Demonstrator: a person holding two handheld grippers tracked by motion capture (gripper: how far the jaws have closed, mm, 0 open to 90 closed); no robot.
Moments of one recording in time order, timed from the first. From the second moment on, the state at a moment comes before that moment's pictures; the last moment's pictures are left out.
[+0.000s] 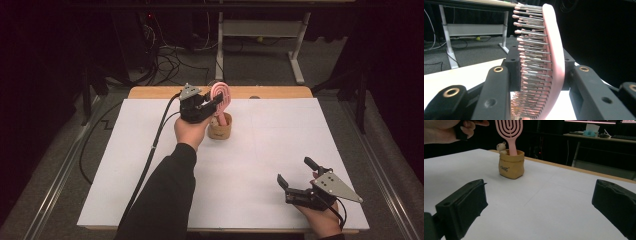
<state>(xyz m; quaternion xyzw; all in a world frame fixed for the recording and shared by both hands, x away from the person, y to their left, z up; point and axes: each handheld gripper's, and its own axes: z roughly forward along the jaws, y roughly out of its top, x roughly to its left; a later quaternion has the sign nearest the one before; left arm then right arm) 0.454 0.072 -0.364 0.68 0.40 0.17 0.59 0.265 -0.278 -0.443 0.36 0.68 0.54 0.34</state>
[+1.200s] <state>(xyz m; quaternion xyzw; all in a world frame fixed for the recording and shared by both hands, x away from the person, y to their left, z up) 0.460 0.084 -0.364 0.68 0.41 0.18 0.58 0.265 -0.278 -0.443 0.36 0.68 0.54 0.34</state>
